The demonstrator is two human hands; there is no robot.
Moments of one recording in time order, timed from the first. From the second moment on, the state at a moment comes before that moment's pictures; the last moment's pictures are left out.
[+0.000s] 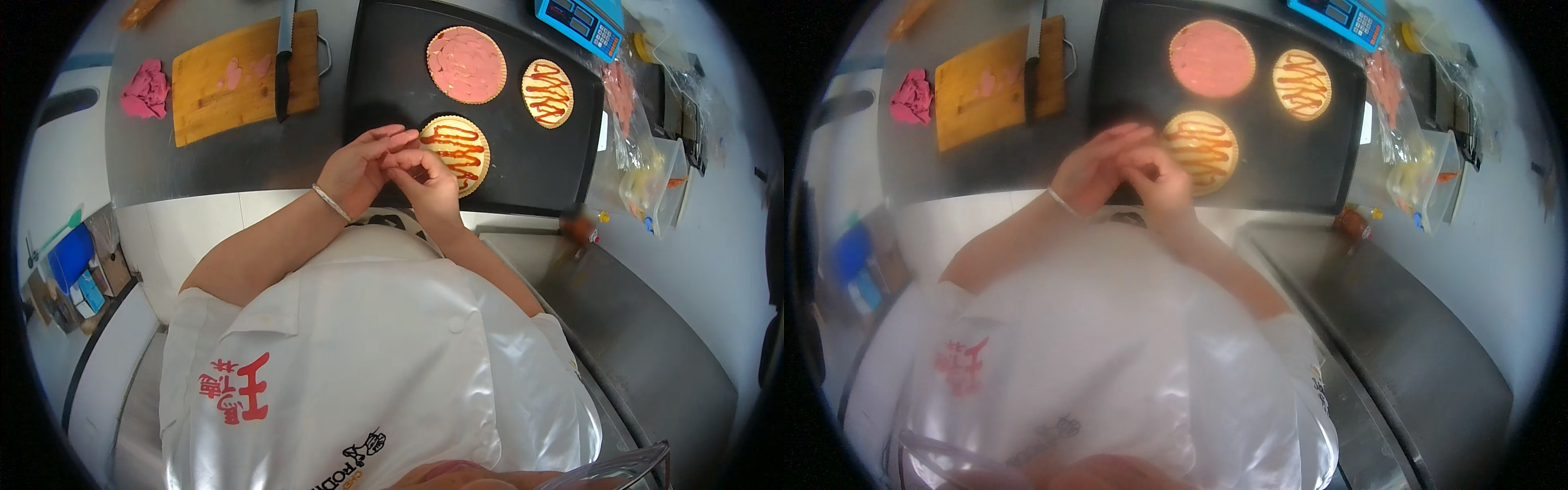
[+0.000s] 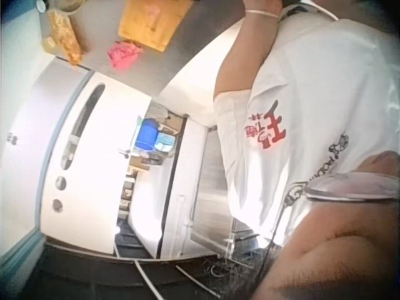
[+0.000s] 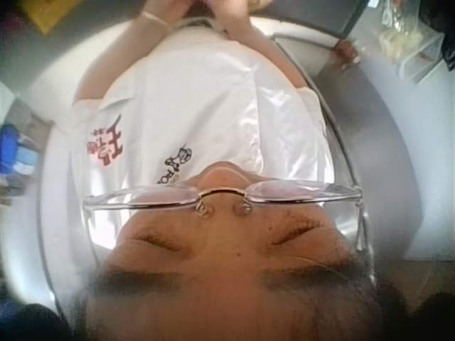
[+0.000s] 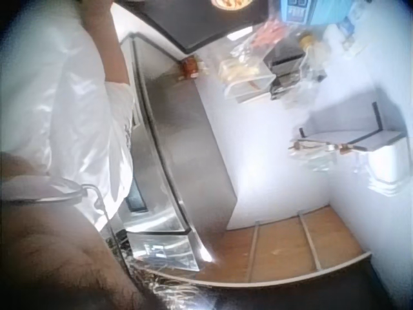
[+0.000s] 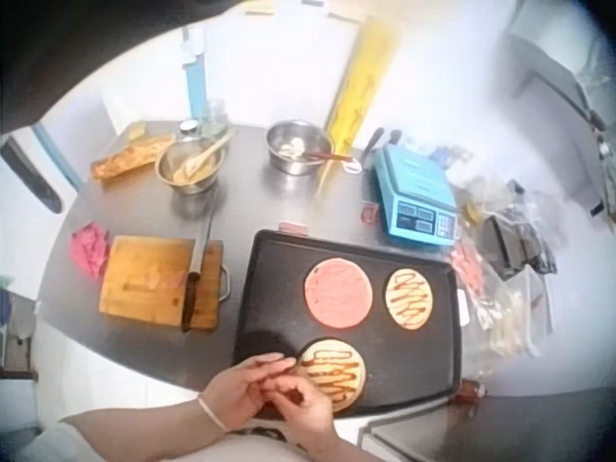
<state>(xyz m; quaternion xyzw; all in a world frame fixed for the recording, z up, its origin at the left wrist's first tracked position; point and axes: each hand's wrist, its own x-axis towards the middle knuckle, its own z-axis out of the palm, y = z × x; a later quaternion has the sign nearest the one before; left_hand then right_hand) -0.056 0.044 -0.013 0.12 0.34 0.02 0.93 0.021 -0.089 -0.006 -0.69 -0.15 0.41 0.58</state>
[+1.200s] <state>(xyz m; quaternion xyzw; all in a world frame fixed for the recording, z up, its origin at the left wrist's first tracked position) -0.049 0.042 -0.005 0.25 0.49 -0.11 0.83 0.145 -0.092 -0.055 -0.85 -0.41 0.24 0.22</state>
